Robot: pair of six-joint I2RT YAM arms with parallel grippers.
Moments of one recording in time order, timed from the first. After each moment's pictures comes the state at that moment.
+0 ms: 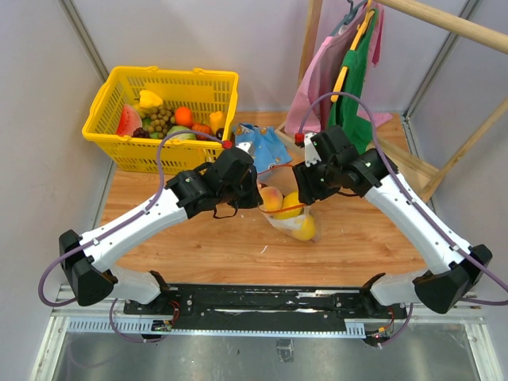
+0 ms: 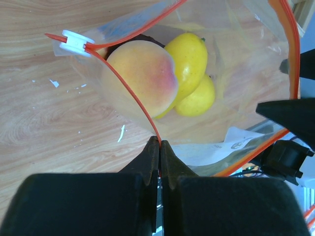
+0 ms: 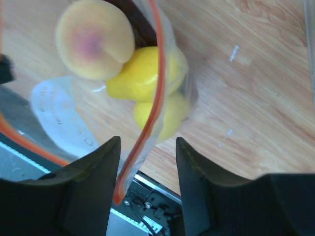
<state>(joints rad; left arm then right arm) -0.89 1.34 1.32 -0.72 -0.12 -0.75 0.63 1.32 1.48 -1.08 -0.08 0.12</state>
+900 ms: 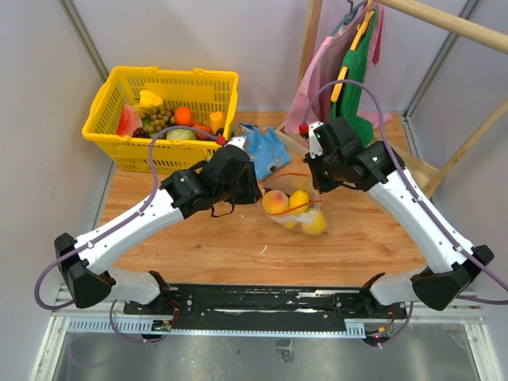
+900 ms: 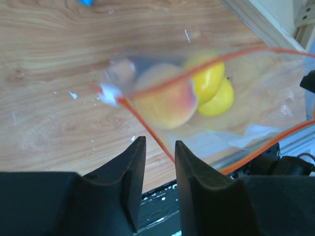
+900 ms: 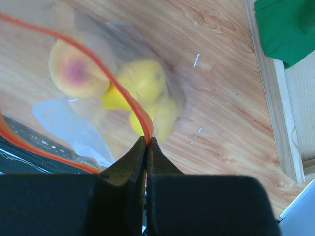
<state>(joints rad) -0.89 1.32 1.33 -0.72 -0.19 -0.74 0.64 1.37 1.60 -1.18 0.08 0.09</state>
